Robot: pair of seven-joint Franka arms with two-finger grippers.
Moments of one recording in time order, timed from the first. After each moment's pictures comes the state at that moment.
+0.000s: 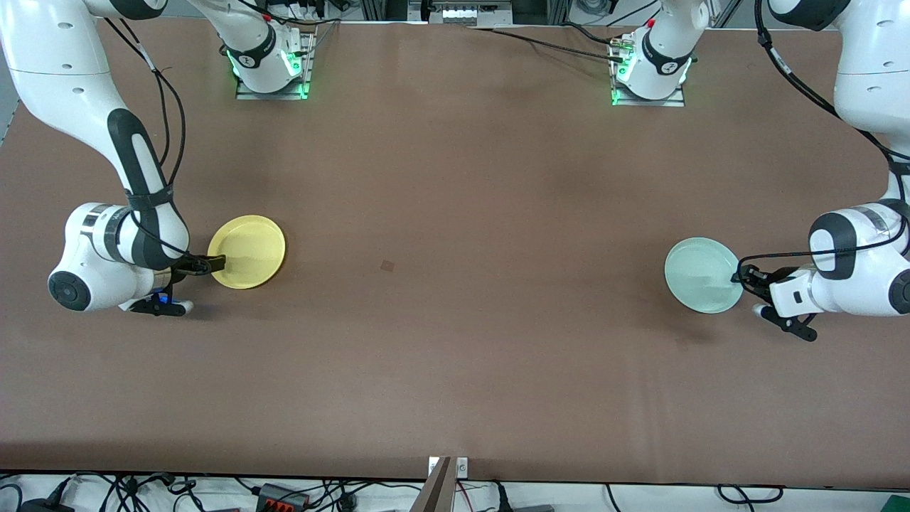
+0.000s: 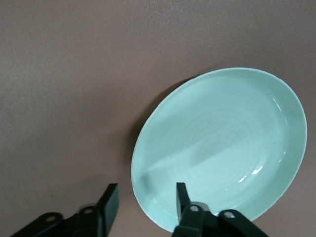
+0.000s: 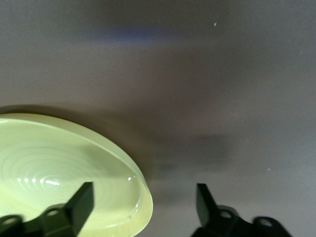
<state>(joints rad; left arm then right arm) 0.26 0.70 -0.03 -1.60 -0.01 2.01 0.69 -0.05 0.70 -0.07 -1.65 0.04 1.88 -0.04</state>
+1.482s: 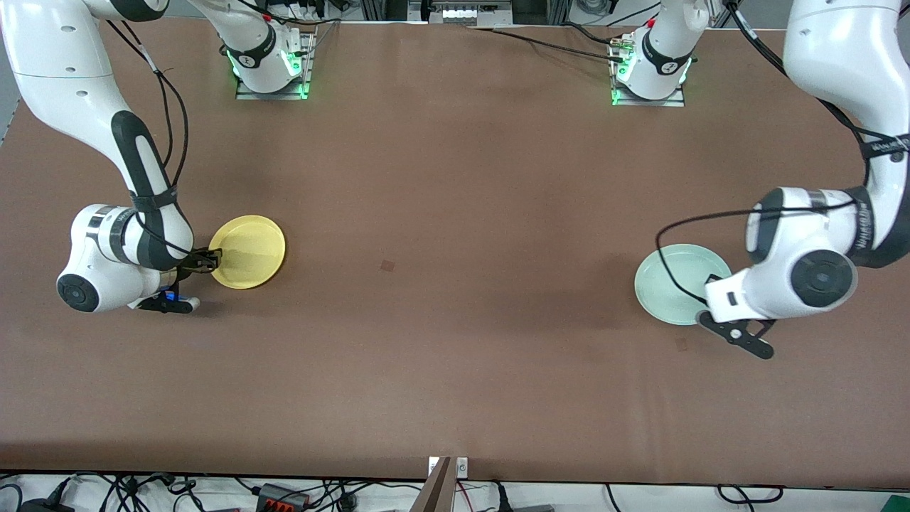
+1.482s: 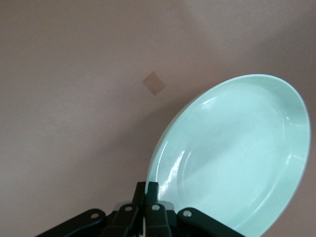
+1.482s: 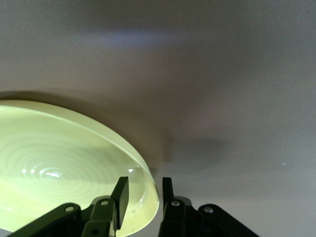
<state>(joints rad) -0.05 0.56 -0.06 -1.49 0.30 1.88 0.34 -0.05 0.71 -0.06 -1.65 0.04 1.85 -0.05</state>
